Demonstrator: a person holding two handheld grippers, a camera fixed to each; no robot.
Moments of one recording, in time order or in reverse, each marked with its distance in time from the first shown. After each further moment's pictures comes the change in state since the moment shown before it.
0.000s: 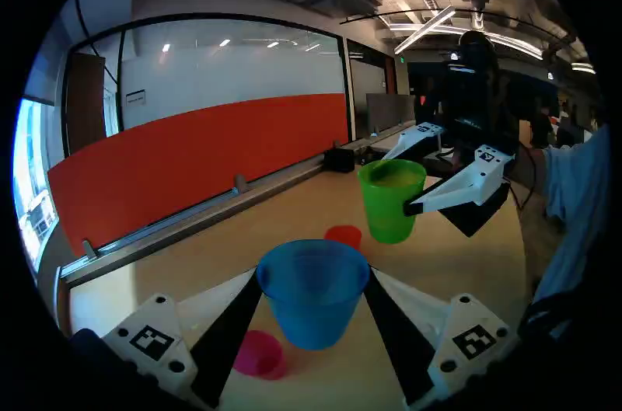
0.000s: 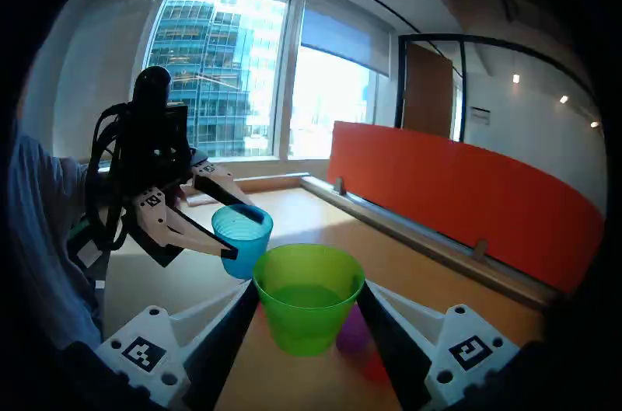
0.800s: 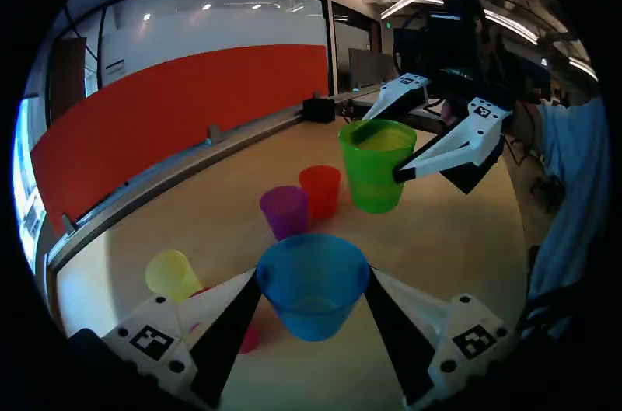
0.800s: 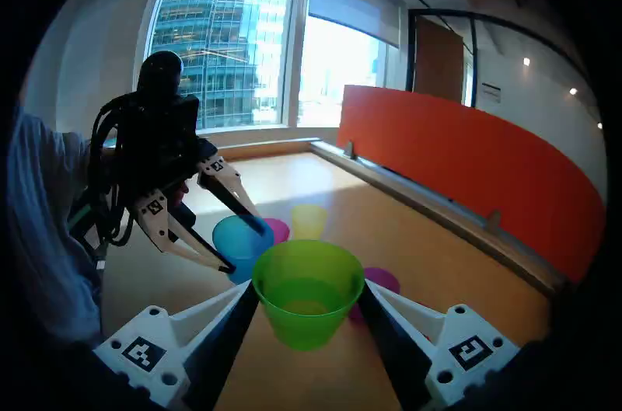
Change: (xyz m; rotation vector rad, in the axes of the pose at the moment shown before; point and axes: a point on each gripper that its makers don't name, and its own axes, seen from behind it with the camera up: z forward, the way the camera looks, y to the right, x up) left arm -0.080 0.033 0.021 -0.087 -0.179 0.008; right arm -0.056 -0.007 0.006 0.045 -0.133 0.006
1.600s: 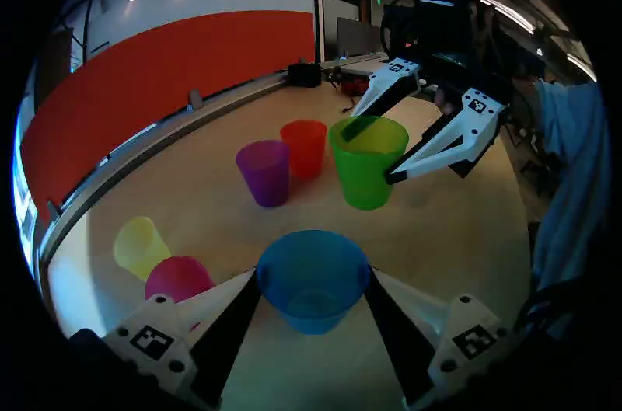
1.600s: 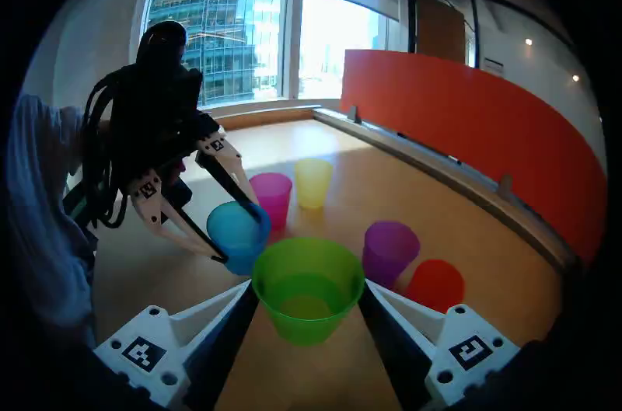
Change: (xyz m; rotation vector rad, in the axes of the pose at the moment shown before) left arm -0.051 0.017 0.022 -0.065 -0.126 0.010; right arm -0.067 -0.006 0.022 0.015 -0.105 0.030
